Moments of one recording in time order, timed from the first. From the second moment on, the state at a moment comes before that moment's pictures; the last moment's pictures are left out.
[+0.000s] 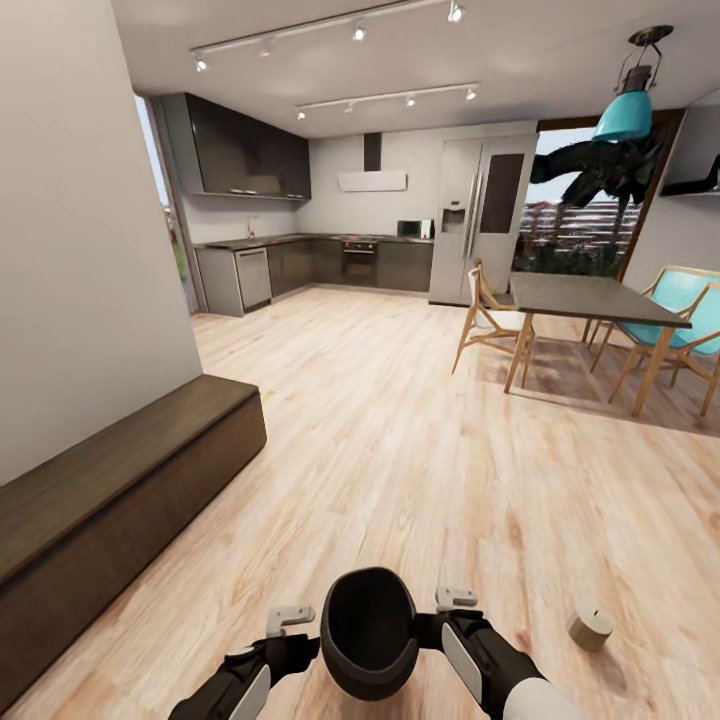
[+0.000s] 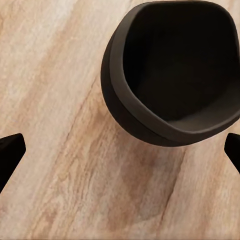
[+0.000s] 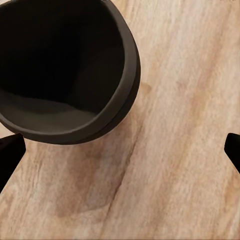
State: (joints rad) left arm -0.46 -0.11 -0.13 -0.43 0.24 0.20 0.00; right arm -0.56 0.13 0.09 -0.39 -0.17 0.37 -0.12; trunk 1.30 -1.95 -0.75
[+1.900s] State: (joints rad) left arm -0.46 -0.11 -0.13 -0.43 0.24 0.20 -0.01; right arm -0.56 0.13 0.09 -0.39 -0.16 0.36 -0.12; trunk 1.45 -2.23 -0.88
